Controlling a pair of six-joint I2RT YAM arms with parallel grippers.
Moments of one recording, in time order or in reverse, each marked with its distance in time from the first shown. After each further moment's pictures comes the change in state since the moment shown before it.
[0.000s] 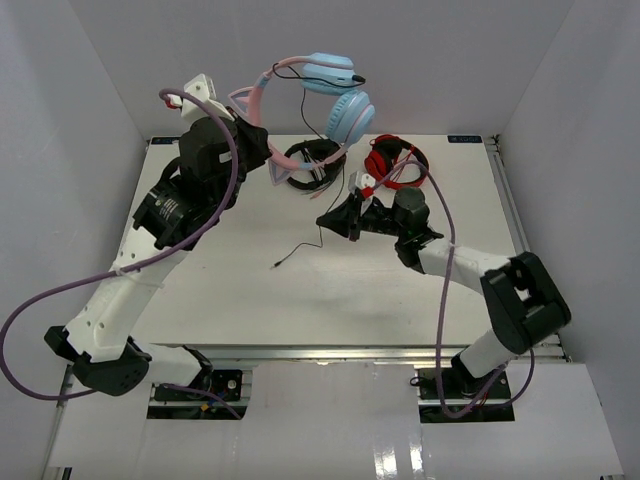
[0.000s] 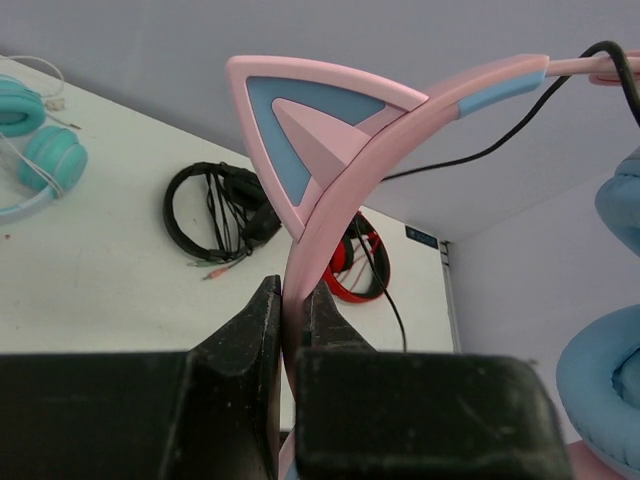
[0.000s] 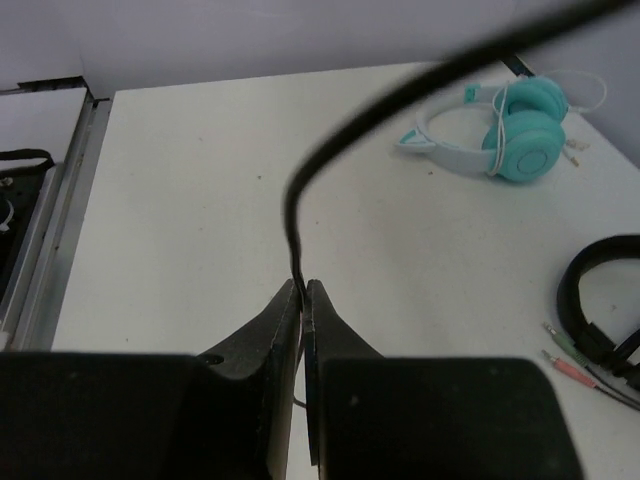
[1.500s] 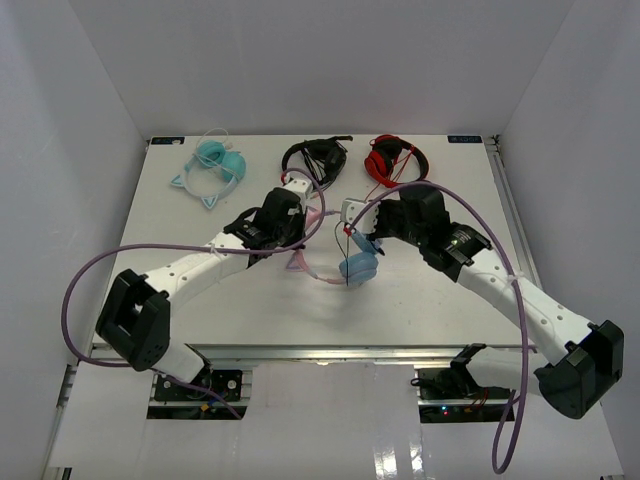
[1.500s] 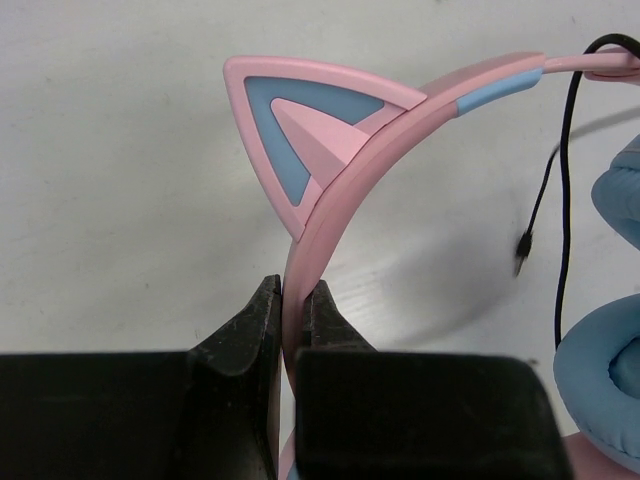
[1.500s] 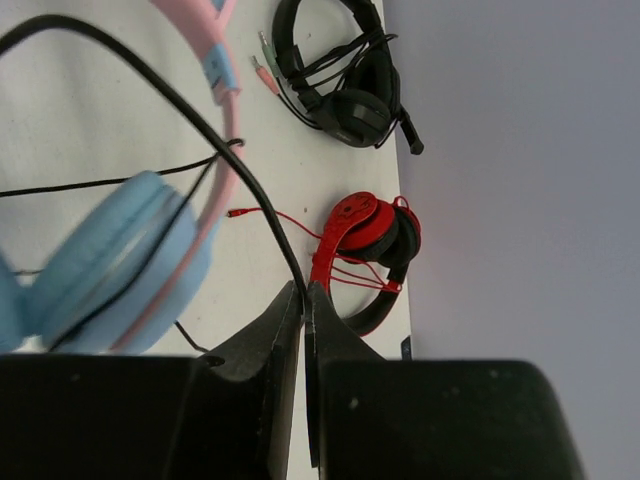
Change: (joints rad) left arm 0.031 0.152 -0.739 0.347 0.475 0.385; right arm 0.086 -0.360 0.219 -1.071 0.754 -1.023
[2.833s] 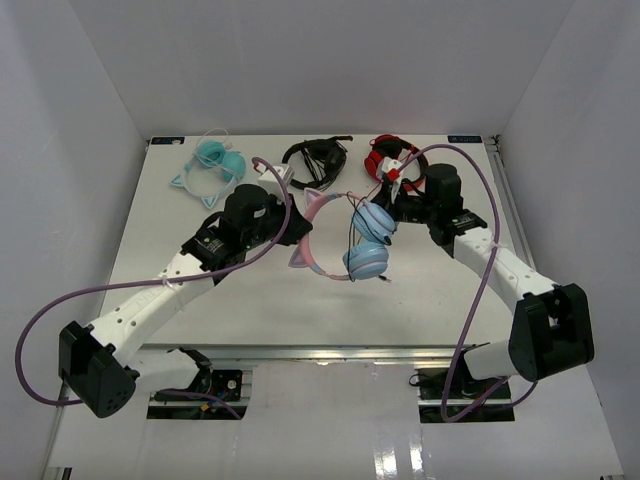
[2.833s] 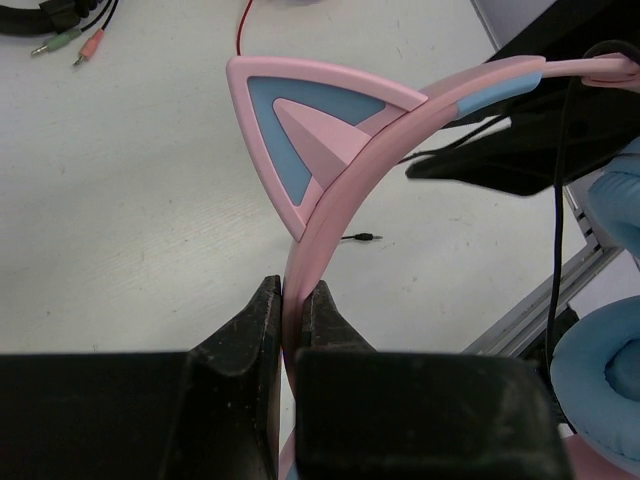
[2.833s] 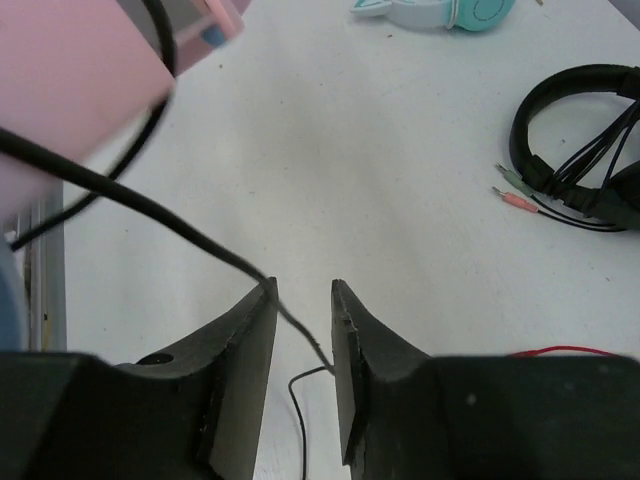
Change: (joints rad) left arm 0.002 -0.289 -0.011 0.008 0.222 -0.140; right arm -0.305 0.202 -0.077 0.367 -0.835 0.789
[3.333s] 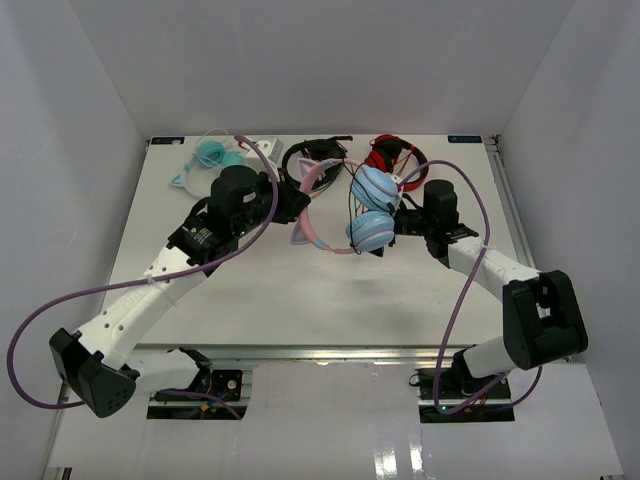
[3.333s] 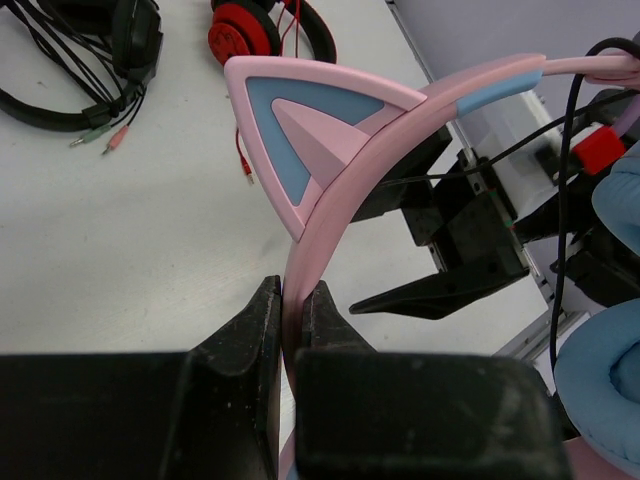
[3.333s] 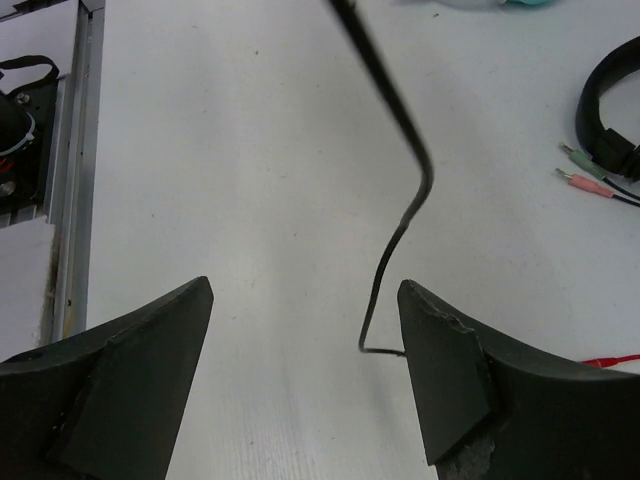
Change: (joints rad) left arm 0.000 0.002 0.182 -0.046 -0.078 -0.029; right arm -0.026 0.057 -0.156 0.241 -0.103 0.097
